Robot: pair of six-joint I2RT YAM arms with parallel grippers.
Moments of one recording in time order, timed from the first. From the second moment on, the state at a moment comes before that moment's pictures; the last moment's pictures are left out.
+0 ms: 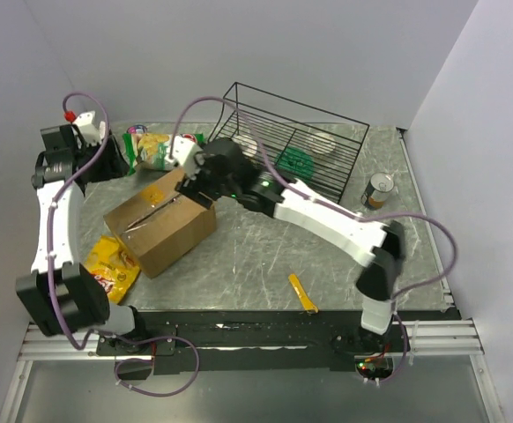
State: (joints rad) left arm 0.29 1.43 1.38 -0.61 0.34 -0.02; right arm 1.01 1.88 1.93 -0.54 0.10 -0.35
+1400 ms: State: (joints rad) left arm 0.08 1.59 1.41 -0.91 0.42 0.00; right arm 0.66 1.95 1.77 -0.65 -0.12 -0.31
